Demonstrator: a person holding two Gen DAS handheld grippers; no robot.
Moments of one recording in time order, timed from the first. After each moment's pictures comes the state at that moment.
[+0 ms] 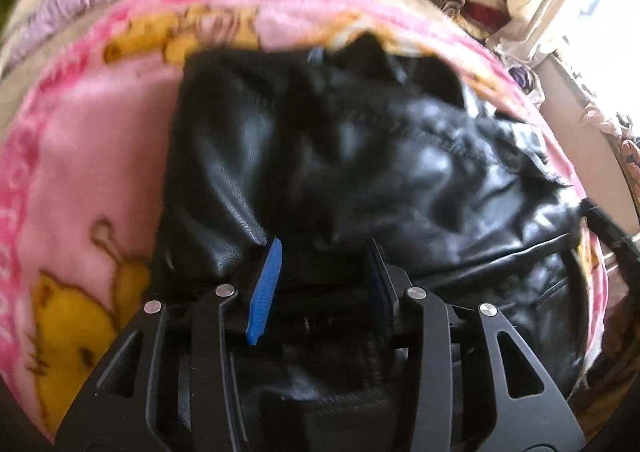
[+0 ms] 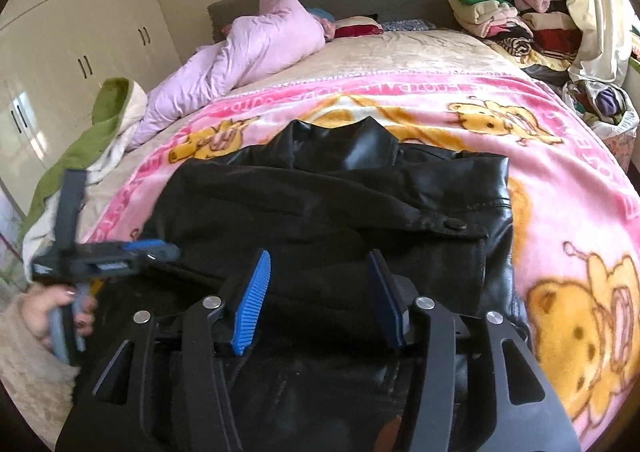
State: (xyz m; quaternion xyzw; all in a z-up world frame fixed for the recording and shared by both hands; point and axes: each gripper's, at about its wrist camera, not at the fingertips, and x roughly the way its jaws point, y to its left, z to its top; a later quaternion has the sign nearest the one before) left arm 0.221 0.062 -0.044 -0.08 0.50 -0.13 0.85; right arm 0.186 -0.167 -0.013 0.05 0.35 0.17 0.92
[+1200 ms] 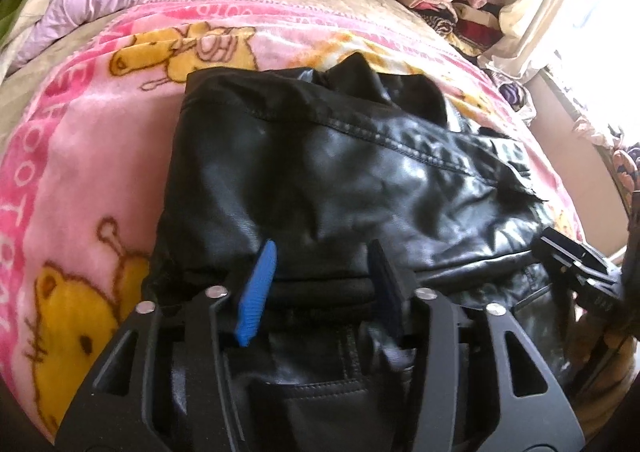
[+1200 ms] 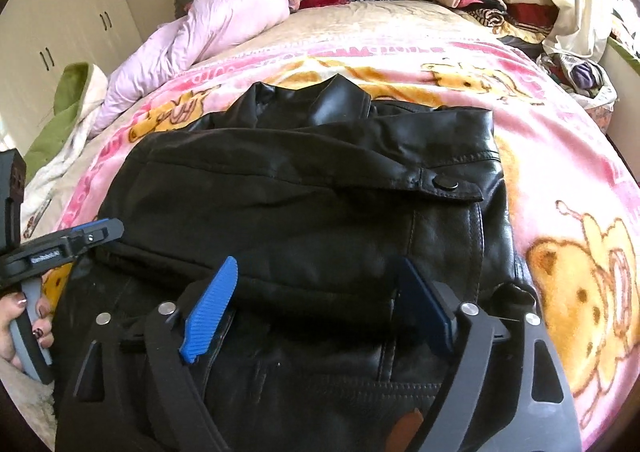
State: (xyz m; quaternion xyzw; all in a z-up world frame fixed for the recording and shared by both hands) left arm 0.201 0.055 -0.019 -0.09 0.46 -0.14 0.87; right arm 0.198 -0.158 -0.041 0.04 0.41 0.10 0.91
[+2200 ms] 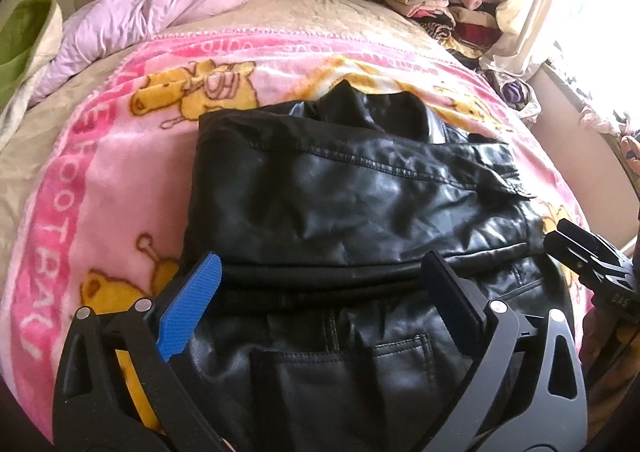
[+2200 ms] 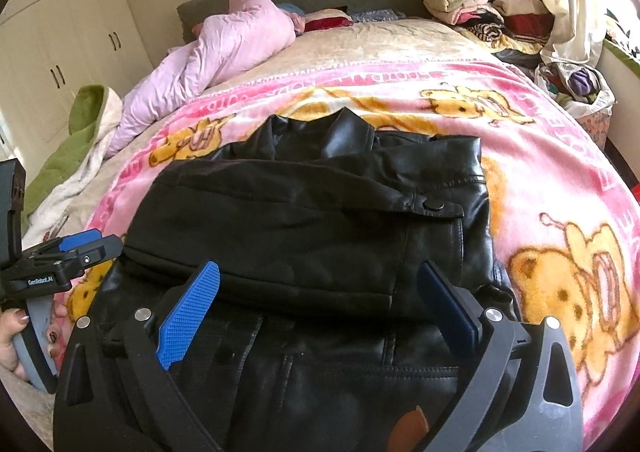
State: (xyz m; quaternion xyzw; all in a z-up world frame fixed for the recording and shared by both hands) left arm 0.174 0.044 0.025 -0.05 0.44 -0.11 0.89; right arm 0.172 -0.160 -0.004 0.06 0.37 0.11 0.92
